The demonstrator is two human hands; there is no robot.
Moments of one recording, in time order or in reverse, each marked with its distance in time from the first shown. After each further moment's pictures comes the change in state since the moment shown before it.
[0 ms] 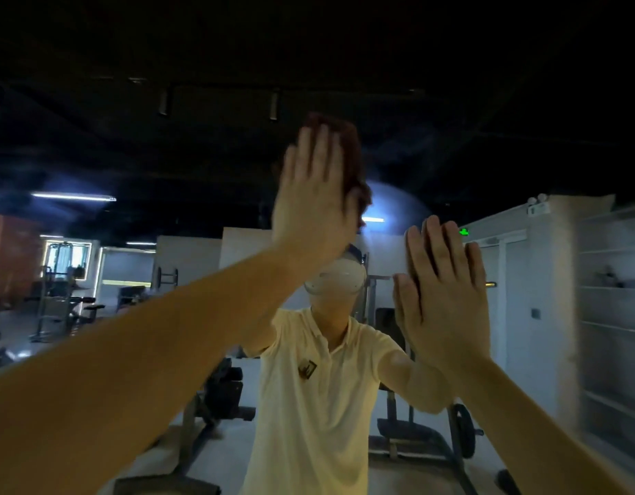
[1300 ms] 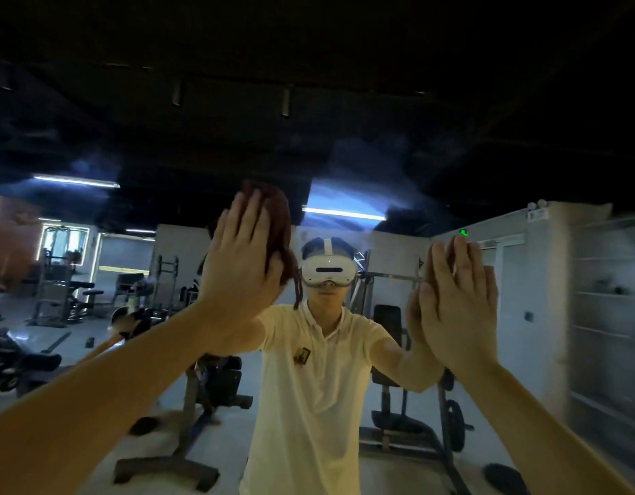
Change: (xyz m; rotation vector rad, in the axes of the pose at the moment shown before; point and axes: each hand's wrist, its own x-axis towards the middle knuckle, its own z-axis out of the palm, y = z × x) left_hand -0.119 -0.122 -0.020 -0.064 -0.079 -0.088; right_hand -0.017 -0.013 -0.001 0.024 -0.062 0.112
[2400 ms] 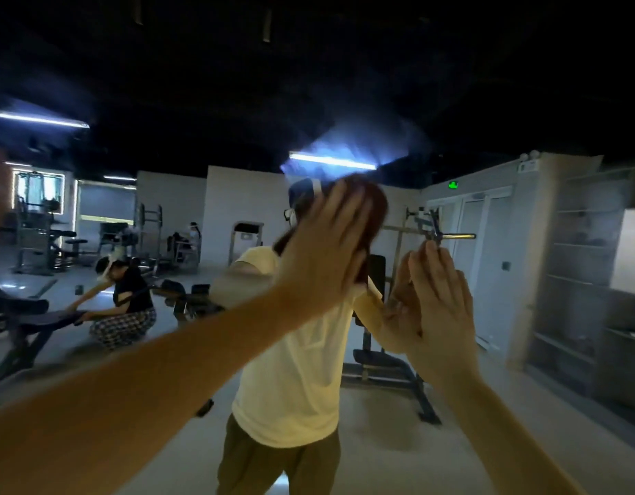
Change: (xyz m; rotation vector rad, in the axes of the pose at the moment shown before) left_hand -0.037 0.146 0.046 -0.054 -0.044 0.305; right_hand -0.104 0.019 -0.016 0.151 -0.182 -0.034
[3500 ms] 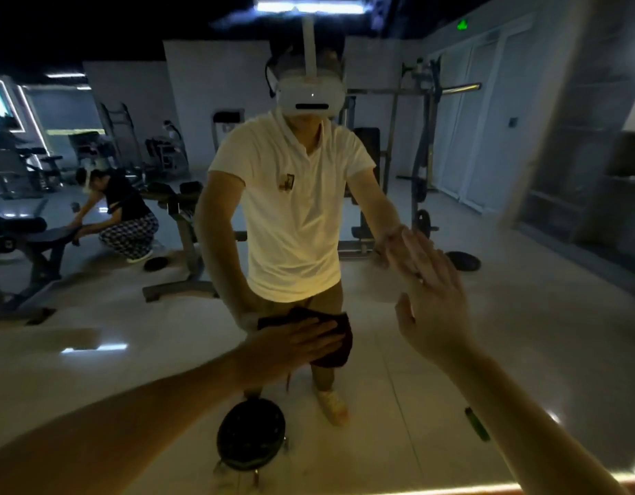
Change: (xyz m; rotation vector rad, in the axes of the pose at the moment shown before) left_hand -0.307 0.104 0.085 -0.004 -0.429 0.695; right_hand -0.197 0.030 -0.022 0.082 -0.395 0.068
